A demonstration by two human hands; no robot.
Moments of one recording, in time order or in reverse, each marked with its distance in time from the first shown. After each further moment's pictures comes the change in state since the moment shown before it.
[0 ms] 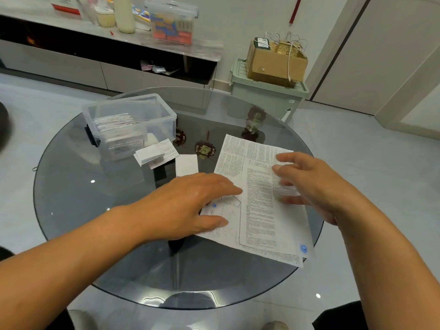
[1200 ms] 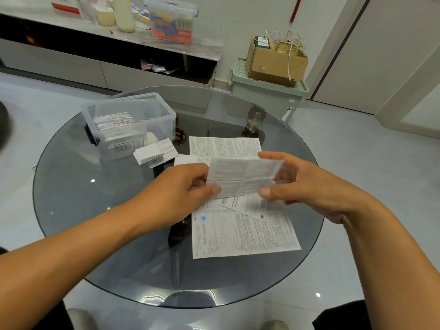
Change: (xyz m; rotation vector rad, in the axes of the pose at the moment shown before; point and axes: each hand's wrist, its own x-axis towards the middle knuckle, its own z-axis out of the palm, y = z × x) left_hand 0.002 -0.002 0.001 -0.490 0.192 -0.406; right_hand -0.011 -0.008 -0.009 -0.108 -0.438 -0.176
